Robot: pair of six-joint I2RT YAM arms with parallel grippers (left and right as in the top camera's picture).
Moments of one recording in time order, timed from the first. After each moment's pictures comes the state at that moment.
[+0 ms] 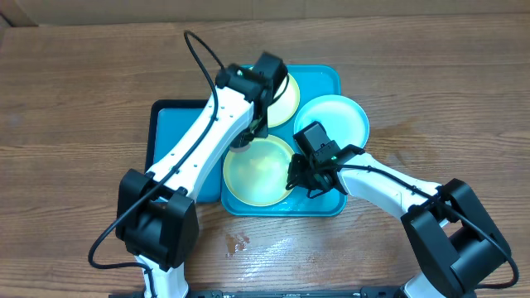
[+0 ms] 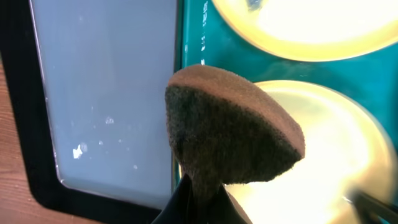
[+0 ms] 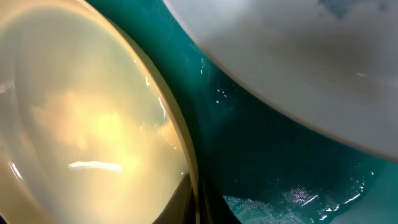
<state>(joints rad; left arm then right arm) -0.49 1.95 1.74 -1.30 -0.27 -0.54 0.60 1.78 0.95 -0.41 -0.16 0.82</state>
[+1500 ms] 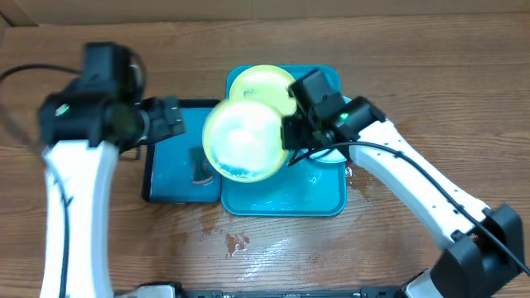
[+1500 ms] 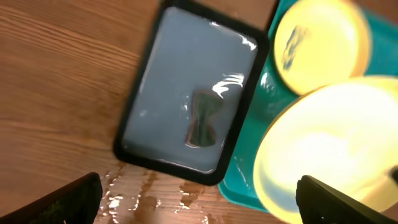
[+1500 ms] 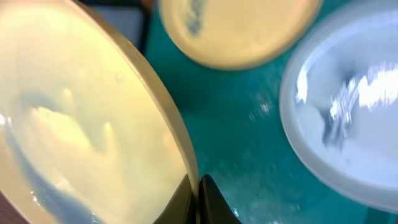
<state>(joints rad) 0.02 1.44 1.68 -1.40 0.02 -0.35 0.59 1.70 1.47 -0.84 -0.16 0.50</state>
